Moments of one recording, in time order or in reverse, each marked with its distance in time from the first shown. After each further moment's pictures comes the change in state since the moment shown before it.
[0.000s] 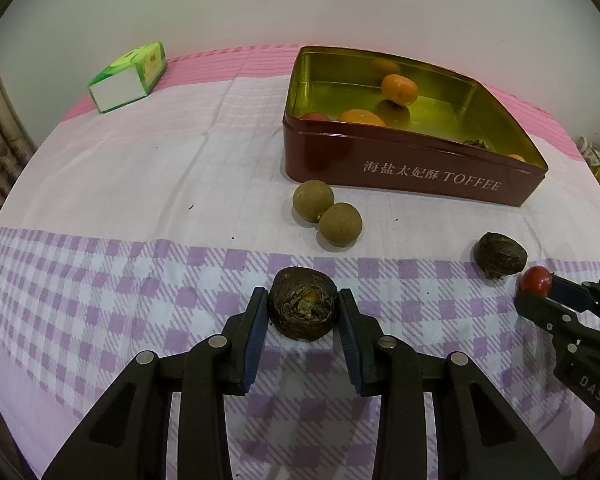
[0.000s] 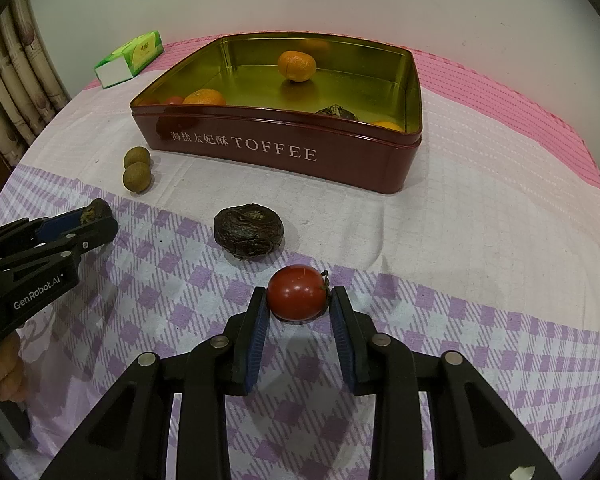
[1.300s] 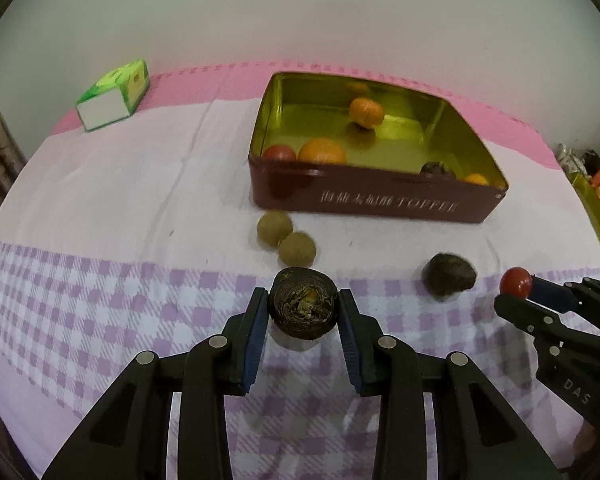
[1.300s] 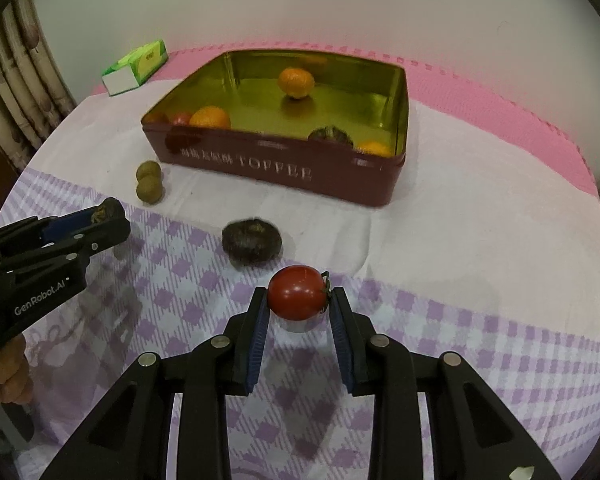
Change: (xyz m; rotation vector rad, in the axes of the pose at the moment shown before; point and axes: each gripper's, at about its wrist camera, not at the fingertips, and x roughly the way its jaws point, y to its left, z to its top) left arm -0.030 -0.010 0.015 0.008 -0.035 -0.070; right arm -0.027 -0.005 0.009 -0.010 -0.022 0.001
